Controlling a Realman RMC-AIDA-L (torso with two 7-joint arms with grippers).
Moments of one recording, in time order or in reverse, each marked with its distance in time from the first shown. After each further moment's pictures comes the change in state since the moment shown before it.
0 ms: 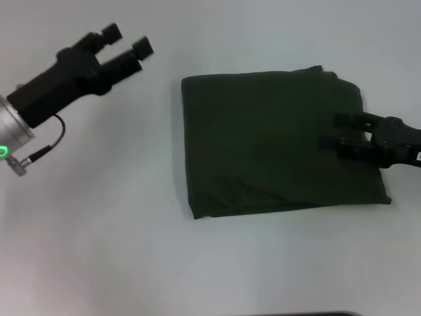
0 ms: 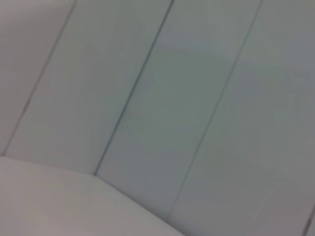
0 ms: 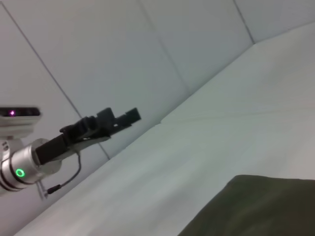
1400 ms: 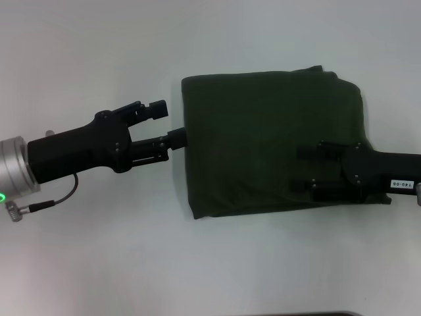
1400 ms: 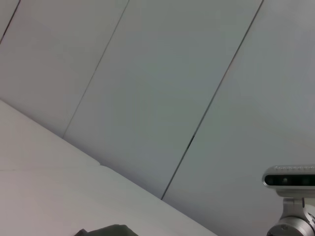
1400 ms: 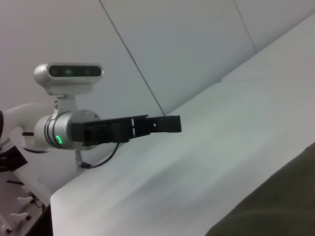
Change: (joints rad) left arm 0.030 0.062 0.206 0.006 0.107 0.183 -0.097; right arm 0.024 0.007 -0.177 0.003 0.000 -0.043 -0.036
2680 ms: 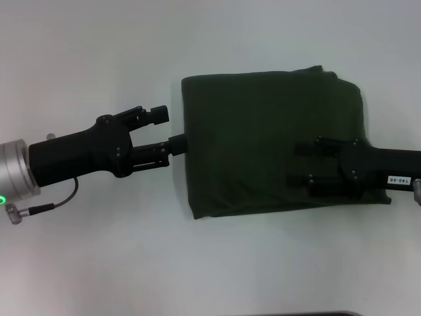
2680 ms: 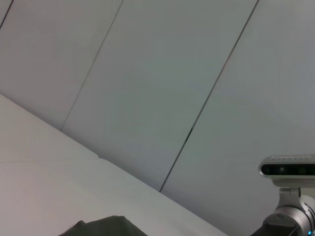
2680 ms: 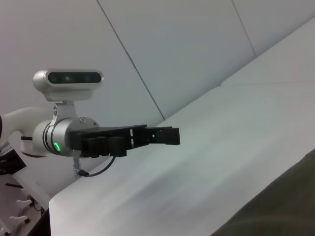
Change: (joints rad) left arm -0.001 0.002 0.000 0.000 0.021 0.000 0.000; right arm 0.008 0.006 0.008 0.000 0.002 0.005 0.002
